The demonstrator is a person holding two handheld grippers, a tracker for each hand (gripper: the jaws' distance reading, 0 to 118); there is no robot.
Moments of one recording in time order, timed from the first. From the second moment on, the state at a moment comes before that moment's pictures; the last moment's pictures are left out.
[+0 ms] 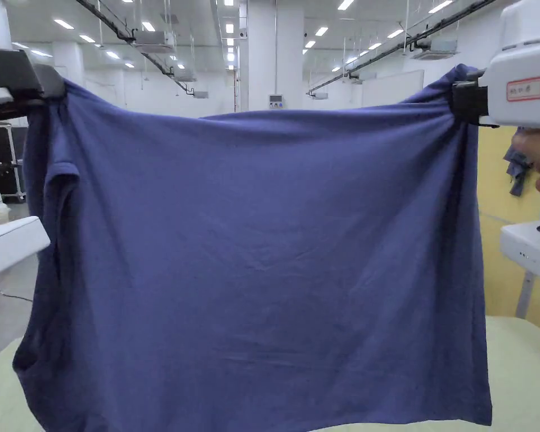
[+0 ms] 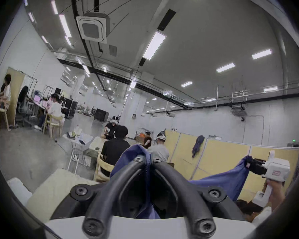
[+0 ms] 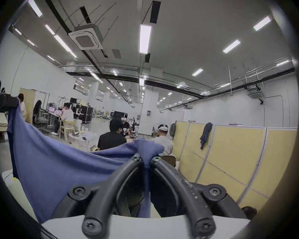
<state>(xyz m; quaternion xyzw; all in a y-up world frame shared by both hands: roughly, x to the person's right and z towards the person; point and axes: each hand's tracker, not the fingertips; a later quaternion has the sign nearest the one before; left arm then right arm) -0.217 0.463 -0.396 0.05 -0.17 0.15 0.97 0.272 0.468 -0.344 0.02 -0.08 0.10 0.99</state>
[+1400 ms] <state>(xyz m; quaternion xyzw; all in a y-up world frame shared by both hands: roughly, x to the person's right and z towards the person) -0.139 -0.023 -0.663 -0.36 -0.11 0.12 0.92 0.303 -0.041 -0.606 -0.38 -0.11 0.14 0.91</state>
